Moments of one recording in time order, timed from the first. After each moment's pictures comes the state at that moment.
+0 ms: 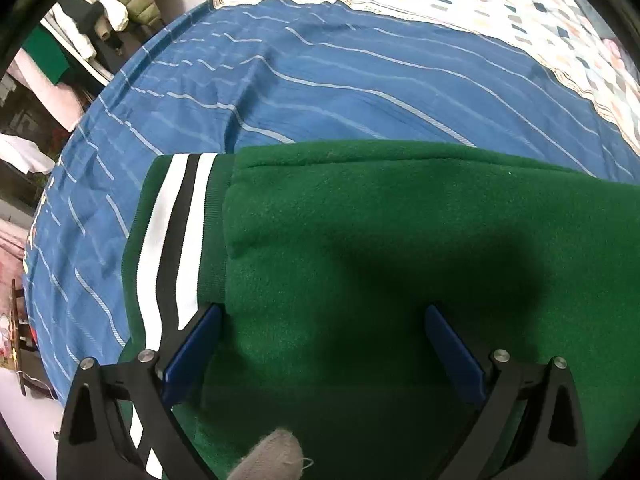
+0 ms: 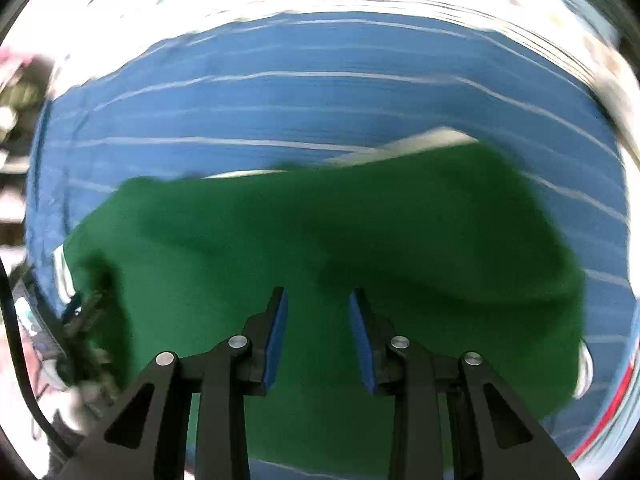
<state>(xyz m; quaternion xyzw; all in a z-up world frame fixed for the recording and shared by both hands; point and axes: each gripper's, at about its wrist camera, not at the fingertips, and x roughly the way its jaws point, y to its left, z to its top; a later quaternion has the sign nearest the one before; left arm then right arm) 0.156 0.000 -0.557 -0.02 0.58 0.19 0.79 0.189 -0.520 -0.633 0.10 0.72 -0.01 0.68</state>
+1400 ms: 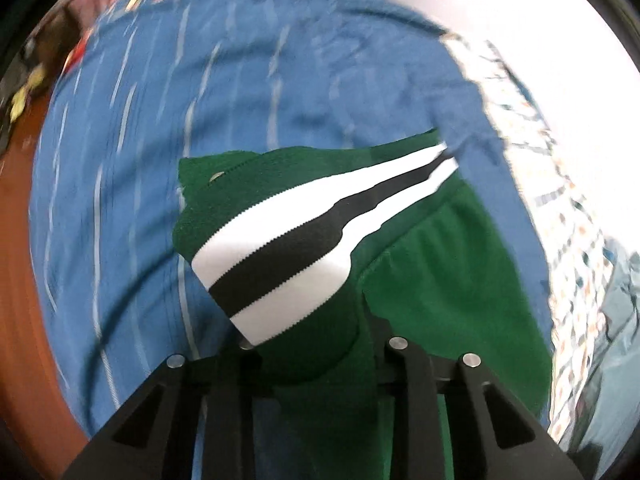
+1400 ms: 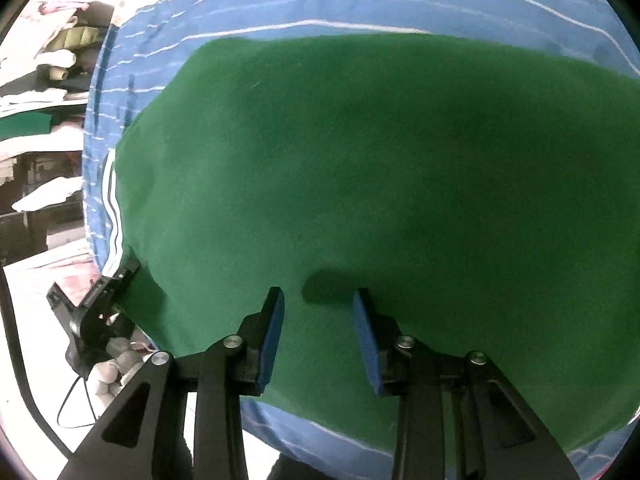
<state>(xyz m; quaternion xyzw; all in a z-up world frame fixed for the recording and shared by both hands) 0.010 0.078 -0.508 -0.40 0.42 0.33 0.75 0.153 -0.432 -0.659 0.14 0.77 0.19 0.59</state>
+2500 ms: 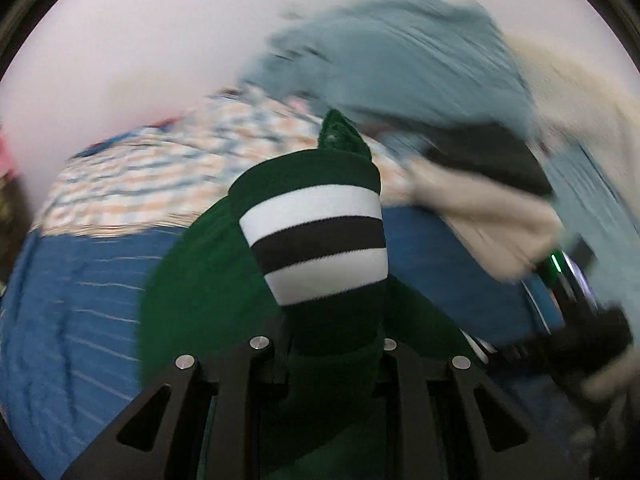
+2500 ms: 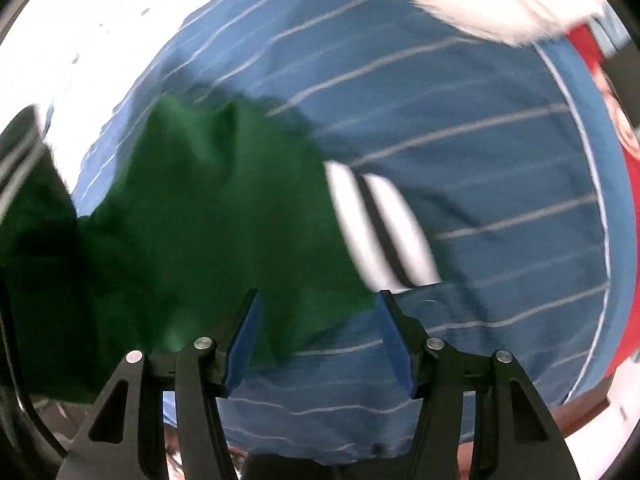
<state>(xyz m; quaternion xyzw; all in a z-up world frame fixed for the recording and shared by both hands) 0.060 -0.334 -0.392 0.09 0.41 -0.18 0.89 0.029 -0.764 -0.614 0.33 0.70 -0.09 0.63</state>
